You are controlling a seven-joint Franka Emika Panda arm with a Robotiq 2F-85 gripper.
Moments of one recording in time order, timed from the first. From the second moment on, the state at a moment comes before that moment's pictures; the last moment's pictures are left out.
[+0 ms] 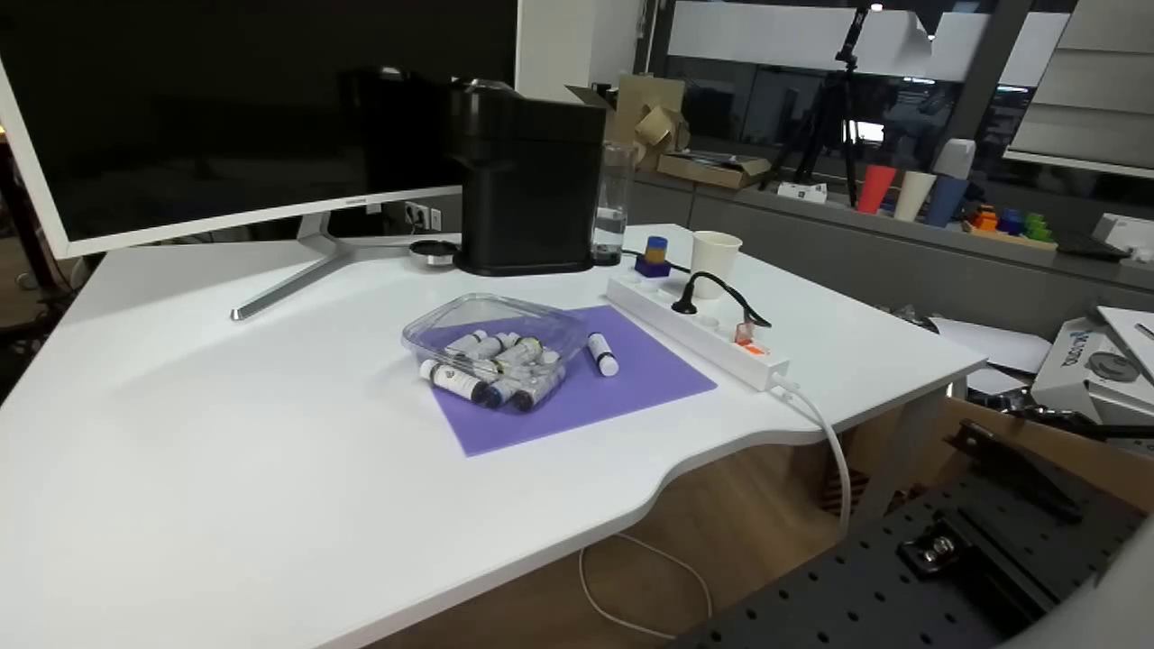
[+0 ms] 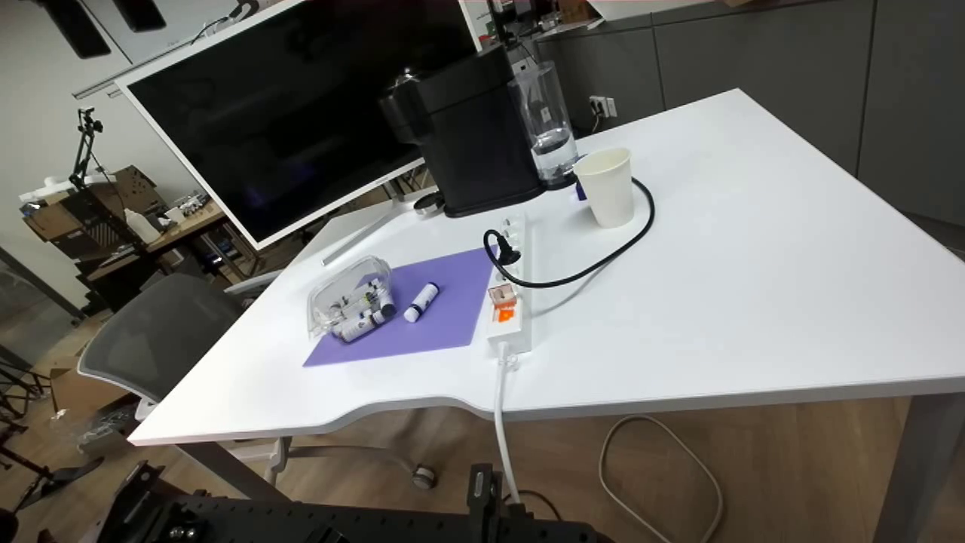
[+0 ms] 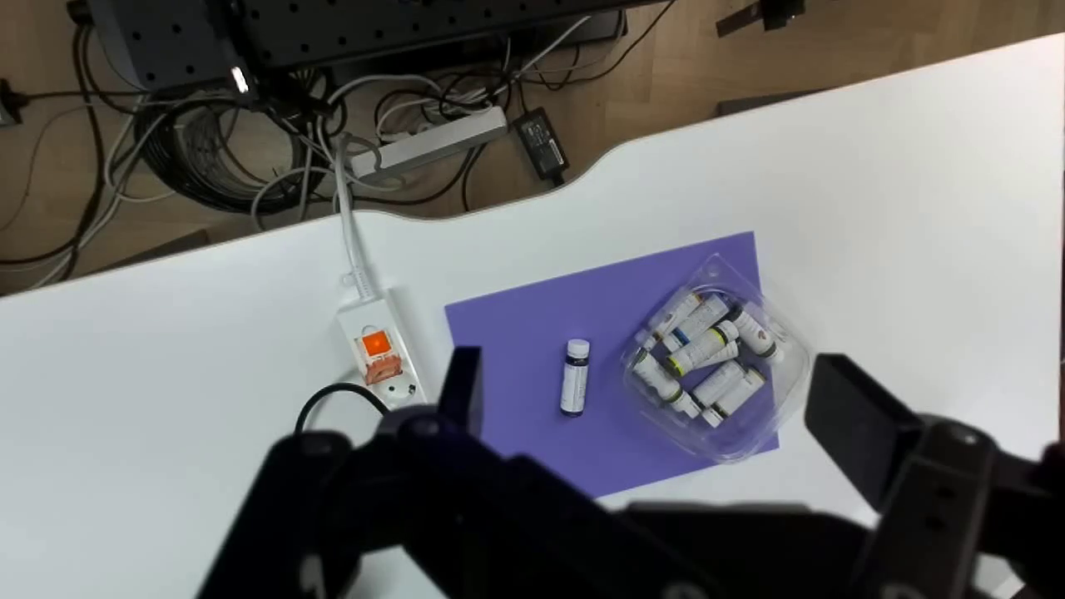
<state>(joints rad) -0.13 -0.68 -0.19 -2.41 0.02 1.66 -0.08</state>
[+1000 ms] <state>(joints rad) 0.01 -0.50 0.05 -2.64 -0.25 2.07 -0.18</state>
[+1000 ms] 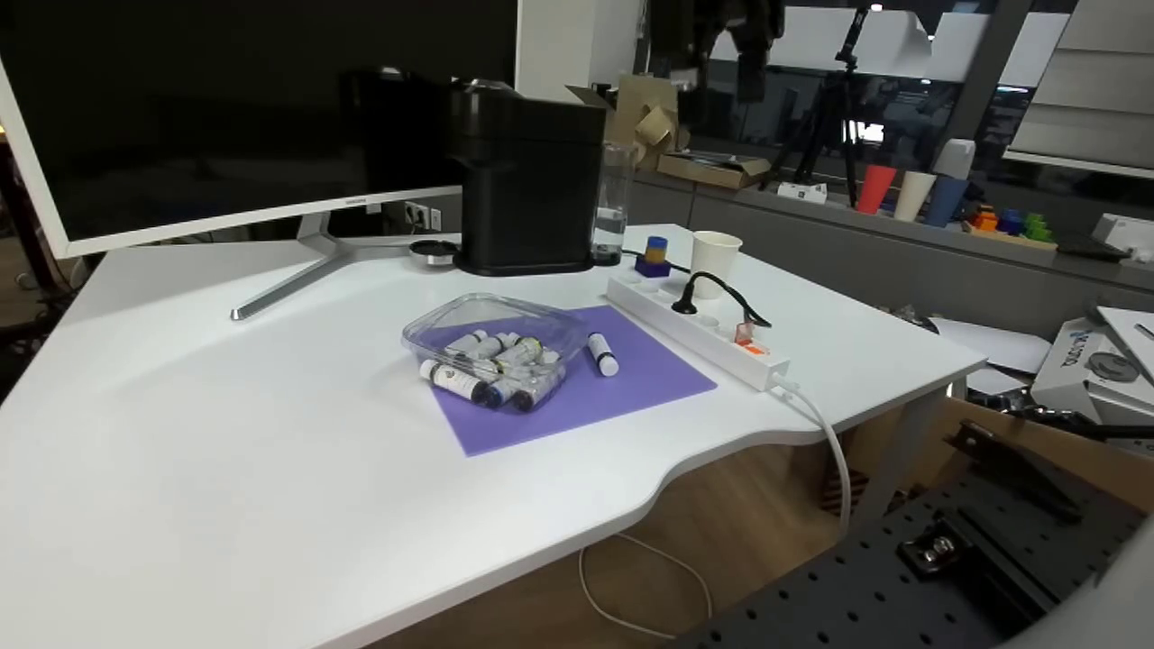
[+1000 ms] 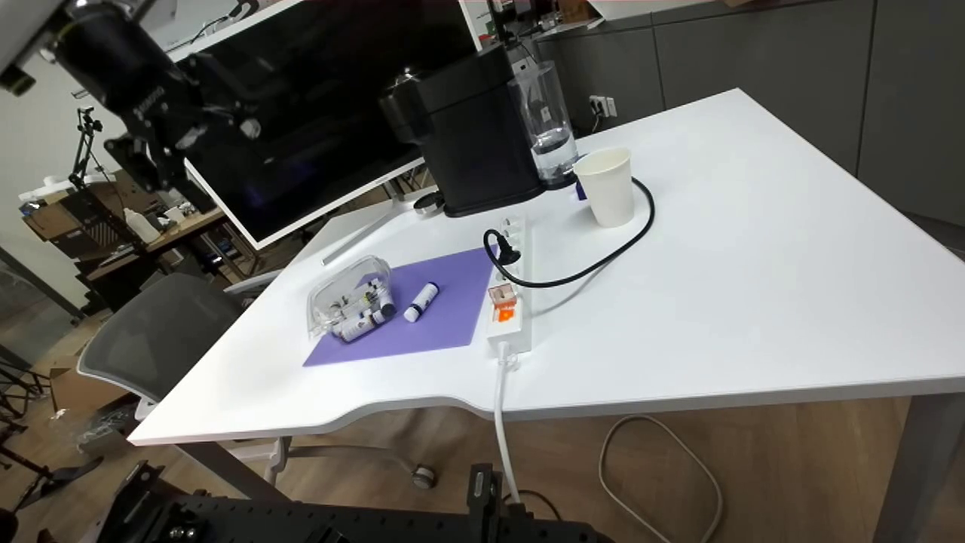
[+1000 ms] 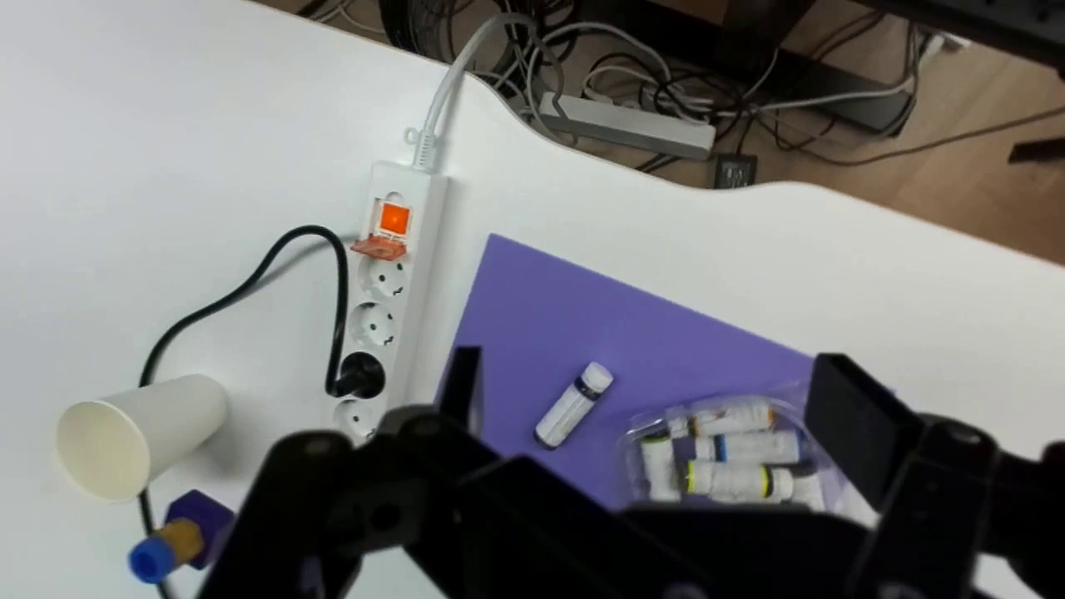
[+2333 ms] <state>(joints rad) 0.00 -0.28 0.24 -2.76 -0.76 2.52 0.09</state>
